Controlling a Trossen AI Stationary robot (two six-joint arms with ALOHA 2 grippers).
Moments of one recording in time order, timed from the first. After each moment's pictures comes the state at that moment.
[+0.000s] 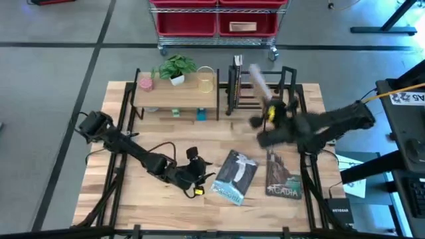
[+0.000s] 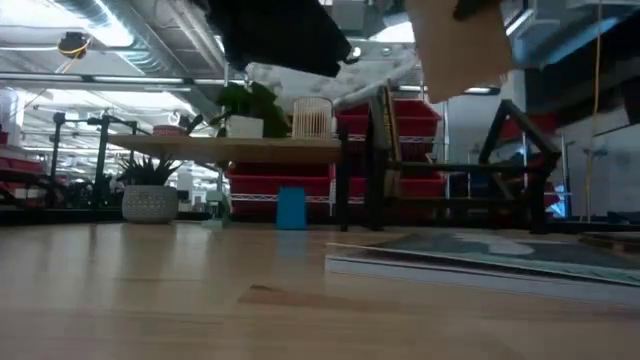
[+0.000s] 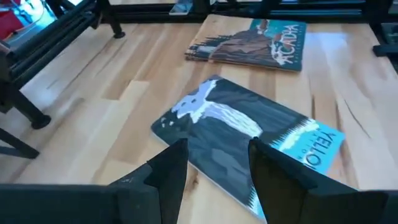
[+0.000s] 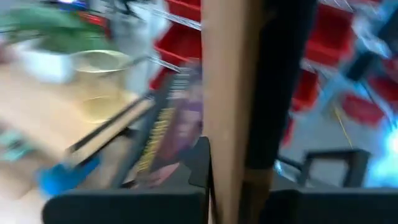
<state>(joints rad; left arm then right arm) -0.51 1.71 1.07 0.03 -0.71 -0.29 0.18 1.29 1.35 -1.26 1.20 1.03</state>
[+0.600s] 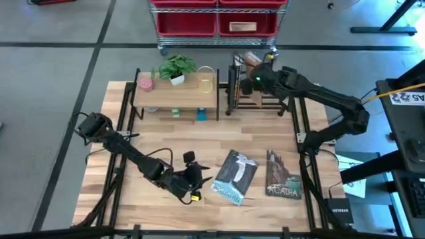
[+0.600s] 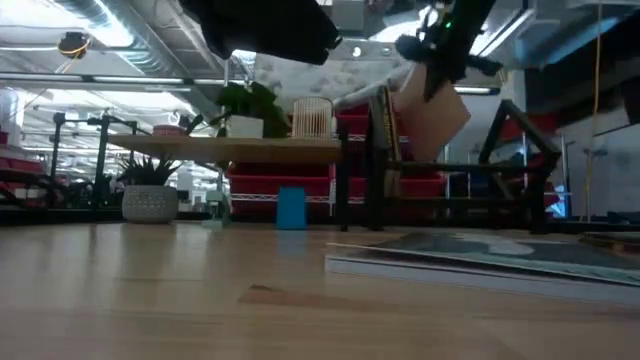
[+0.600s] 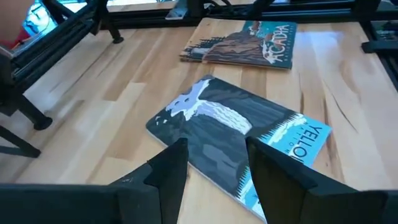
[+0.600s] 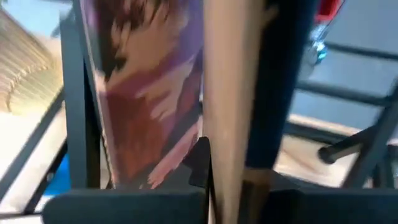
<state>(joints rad) -0.56 1.71 1.07 0.03 -0.76 -0.30 -0.47 1.43 1.35 -0.86 0.46 0.67</state>
